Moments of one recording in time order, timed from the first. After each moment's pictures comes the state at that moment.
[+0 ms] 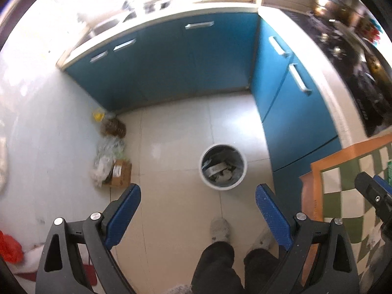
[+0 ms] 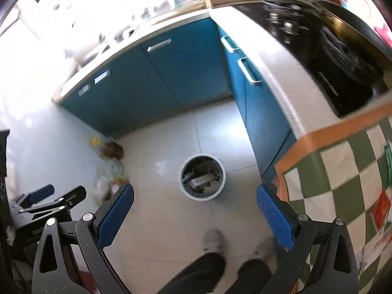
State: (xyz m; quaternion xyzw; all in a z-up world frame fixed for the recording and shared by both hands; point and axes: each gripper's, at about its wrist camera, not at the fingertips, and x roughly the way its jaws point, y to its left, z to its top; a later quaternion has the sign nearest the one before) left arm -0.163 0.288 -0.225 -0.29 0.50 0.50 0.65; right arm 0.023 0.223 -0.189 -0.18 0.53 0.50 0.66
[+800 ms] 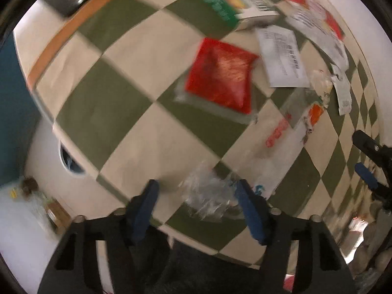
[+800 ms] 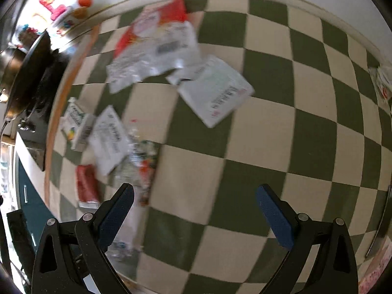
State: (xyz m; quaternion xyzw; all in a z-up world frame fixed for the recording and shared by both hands) left arm 0.200 0.026 -0.339 -0.21 0.69 0.09 0.68; right arm 0.306 -0.194 -0.268 0.07 0.65 0.05 0.75
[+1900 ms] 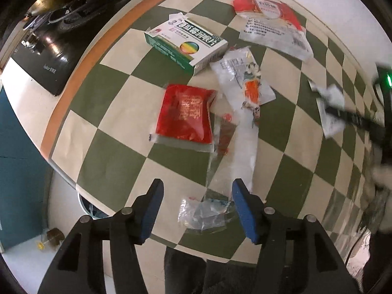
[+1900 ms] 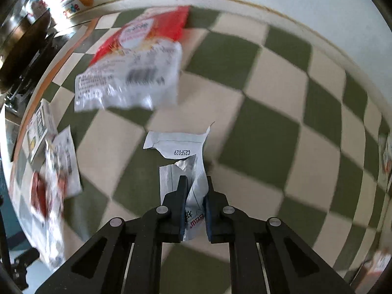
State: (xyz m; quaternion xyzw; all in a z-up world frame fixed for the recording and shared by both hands) left arm 0.227 0.004 -0.295 -0.12 0.66 0.05 0.74; right arm 0.359 -0.220 -0.290 -0.03 0.62 0.08 0.78
